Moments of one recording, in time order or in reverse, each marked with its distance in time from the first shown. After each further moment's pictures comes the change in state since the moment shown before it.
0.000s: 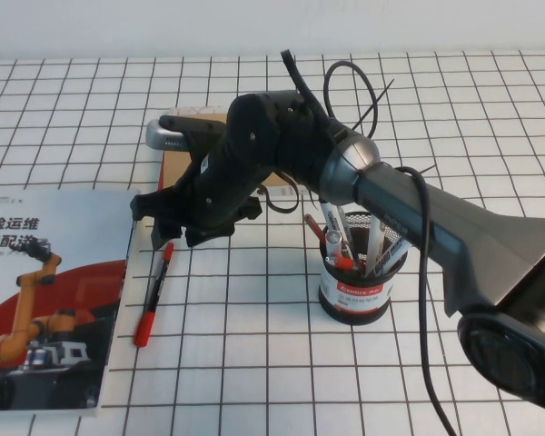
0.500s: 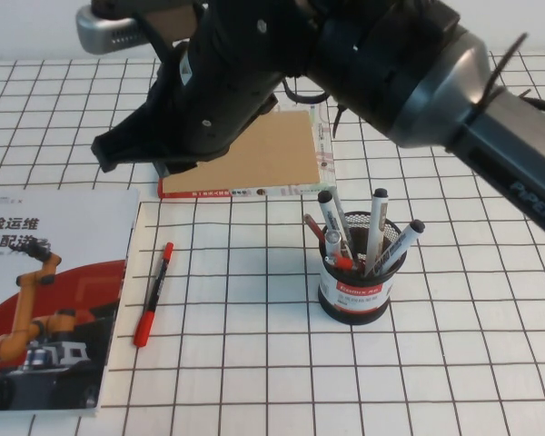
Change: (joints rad) right arm 0.135 -0.366 0.000 -0.344 0.233 -0.019; left arm 0.000 0.000 0.000 0.000 0.000 0.000
